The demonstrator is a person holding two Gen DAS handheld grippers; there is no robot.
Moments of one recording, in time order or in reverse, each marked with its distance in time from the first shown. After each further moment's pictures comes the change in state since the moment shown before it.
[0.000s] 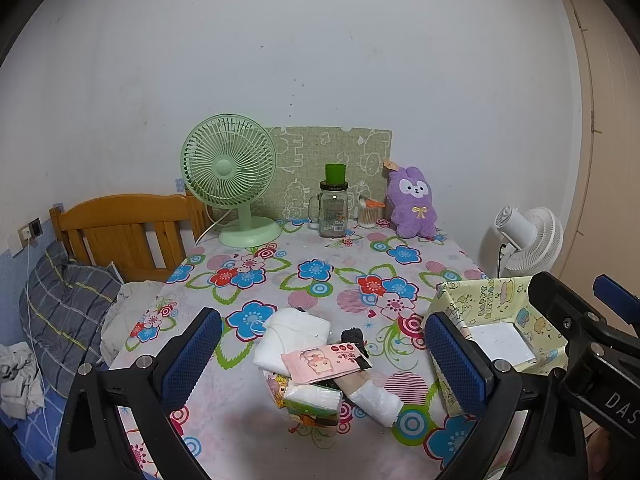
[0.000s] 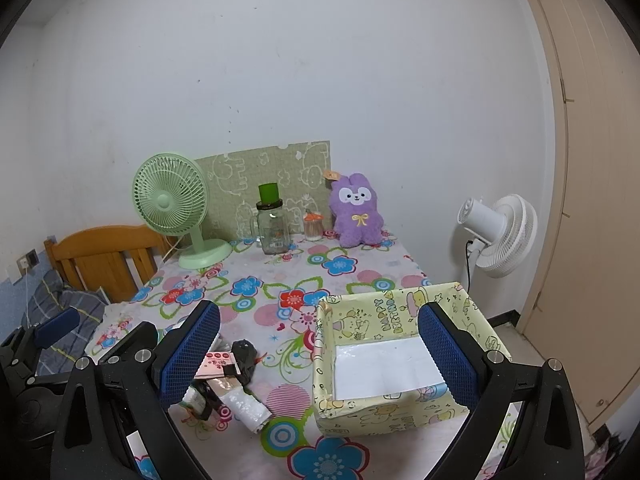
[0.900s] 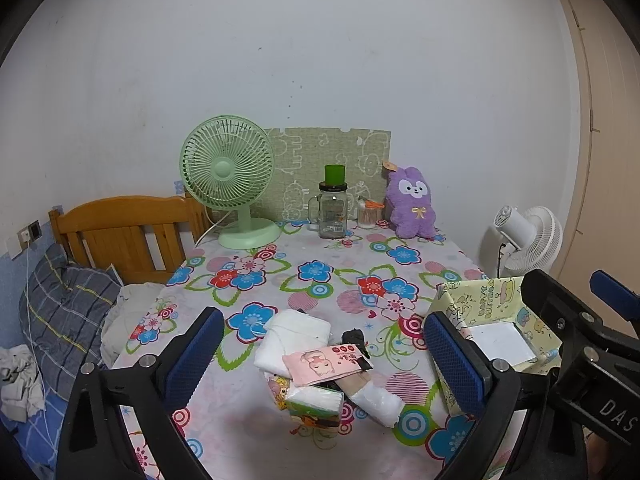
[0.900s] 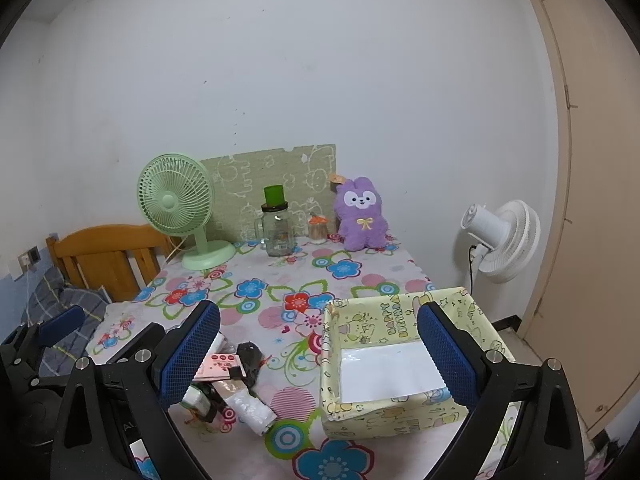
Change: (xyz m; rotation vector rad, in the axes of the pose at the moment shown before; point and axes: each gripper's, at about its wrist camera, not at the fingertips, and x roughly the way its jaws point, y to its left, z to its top) left arm -0.004 0.000 0.005 -0.001 0.000 -0.006; right arm 0.000 0.005 0.004 -0.008 -0.007 0.010
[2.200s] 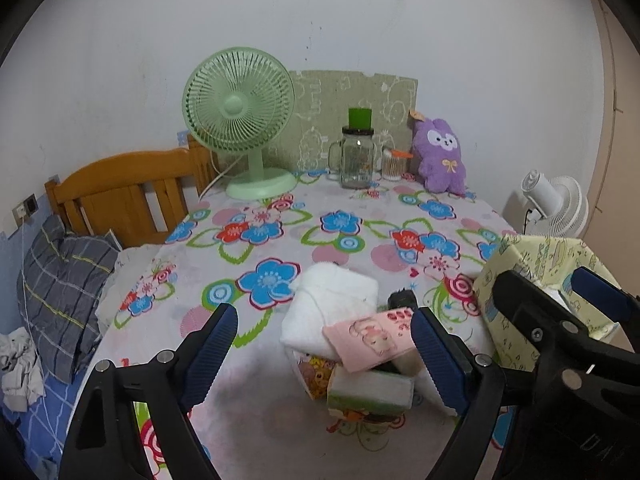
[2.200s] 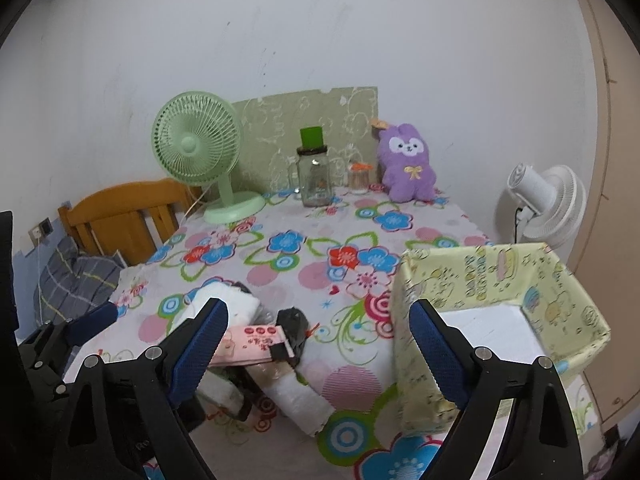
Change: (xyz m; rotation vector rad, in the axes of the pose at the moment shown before) left arm 0.069 0.039 -0.035 -0.011 0.146 0.024; right arm 0.075 0.054 -0.037 -0.023 0.152 0.084
